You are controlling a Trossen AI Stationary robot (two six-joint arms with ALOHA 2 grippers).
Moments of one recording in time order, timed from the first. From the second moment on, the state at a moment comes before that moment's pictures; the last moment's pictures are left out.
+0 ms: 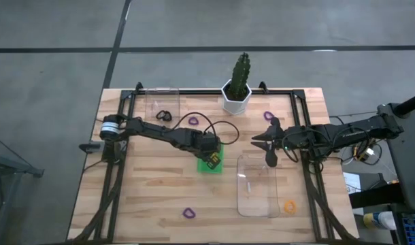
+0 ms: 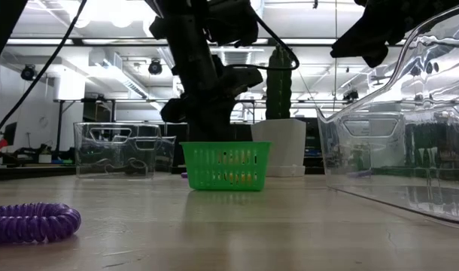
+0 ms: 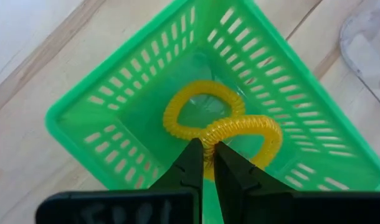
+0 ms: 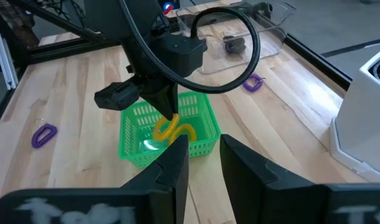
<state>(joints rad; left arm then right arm) -0.02 1.89 1.39 -0.63 -0.12 -0.76 0.16 0.81 0.60 -0.26 0.31 0.31</state>
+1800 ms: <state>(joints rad) -0.01 1.33 1.12 -0.75 -0.40 -0.78 0.87 0.77 0.59 -0.70 -0.26 1.41</state>
